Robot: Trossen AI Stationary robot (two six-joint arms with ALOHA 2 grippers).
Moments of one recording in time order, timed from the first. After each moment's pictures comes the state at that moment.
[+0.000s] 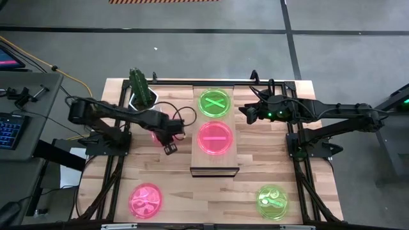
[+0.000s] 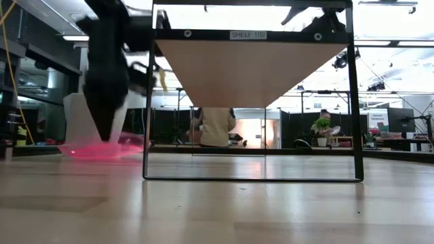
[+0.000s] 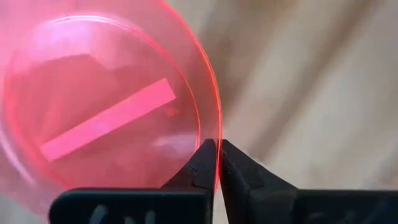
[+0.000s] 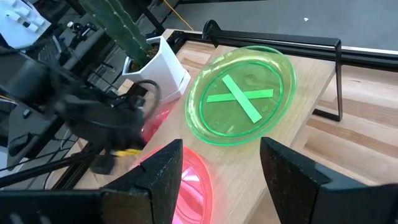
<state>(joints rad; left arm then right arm) 0.05 1.53 0.87 -0.80 0.03 -0.42 -0.03 1.00 0.98 -0.51 0.38 0.86</state>
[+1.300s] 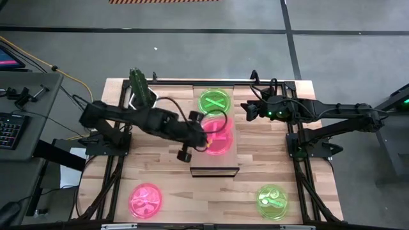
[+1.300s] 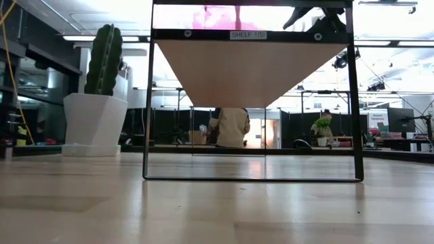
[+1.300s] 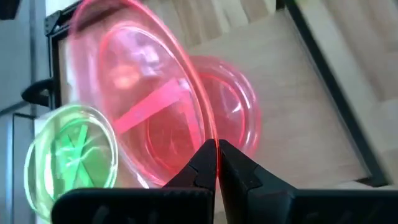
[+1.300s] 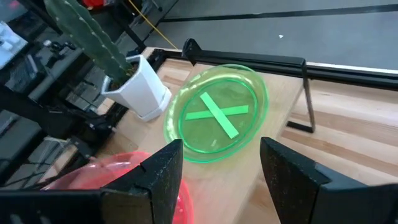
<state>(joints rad) -0.21 1.69 1.78 -1.02 -0.25 0.24 -0.04 1.00 0.98 -0.52 0.48 0.87</state>
